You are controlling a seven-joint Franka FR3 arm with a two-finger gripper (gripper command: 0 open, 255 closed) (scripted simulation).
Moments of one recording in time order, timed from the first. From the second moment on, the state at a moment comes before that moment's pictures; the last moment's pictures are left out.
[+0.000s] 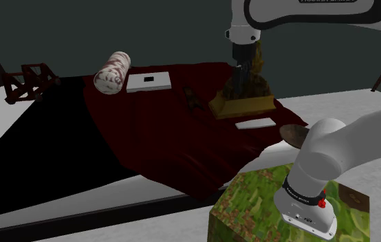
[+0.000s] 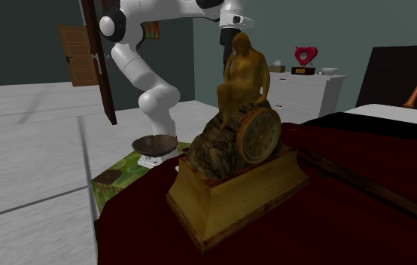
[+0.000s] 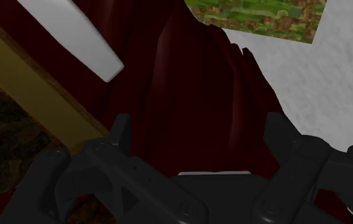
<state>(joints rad) -0.01 -0.74 0.05 -2.28 -0.06 1.49 -0.14</state>
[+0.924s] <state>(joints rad) 0.00 -0.87 -0.26 -2.63 -0.27 1.76 -0.63</state>
